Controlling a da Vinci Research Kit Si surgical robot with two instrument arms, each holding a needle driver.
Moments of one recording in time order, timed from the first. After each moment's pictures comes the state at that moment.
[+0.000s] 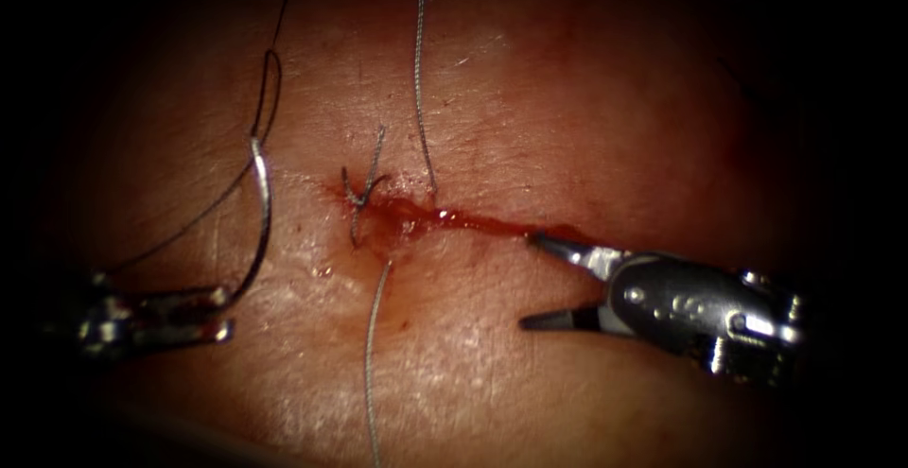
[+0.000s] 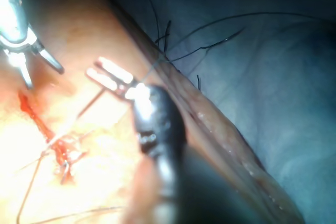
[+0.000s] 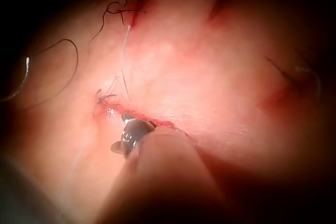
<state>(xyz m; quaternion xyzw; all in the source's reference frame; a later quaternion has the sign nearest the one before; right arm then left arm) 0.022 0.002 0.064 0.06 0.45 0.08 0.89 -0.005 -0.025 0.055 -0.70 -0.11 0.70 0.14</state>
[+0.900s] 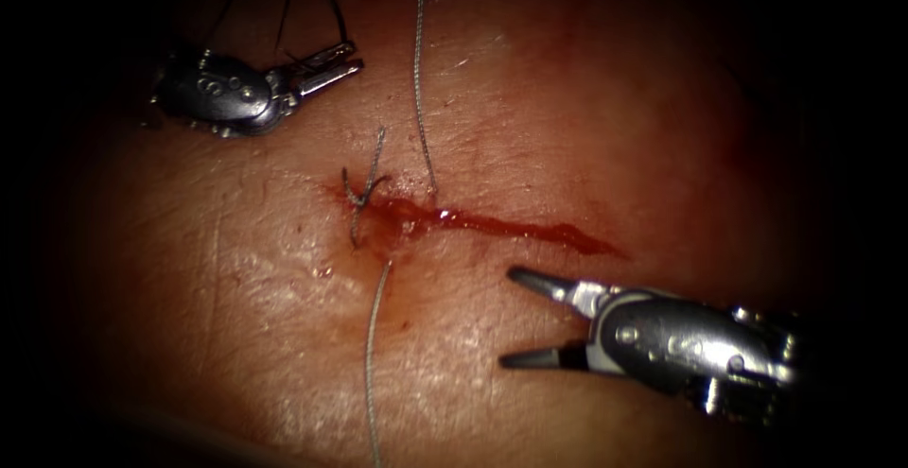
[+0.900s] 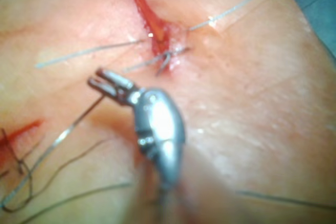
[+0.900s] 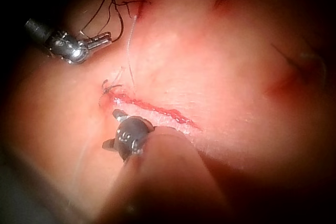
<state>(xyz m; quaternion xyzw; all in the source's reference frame) 0.022 0.001 0.063 0.05 0.47 0.07 0.88 -0.008 -0.012 0.079 -0.59 0.04 0.77 0.22</state>
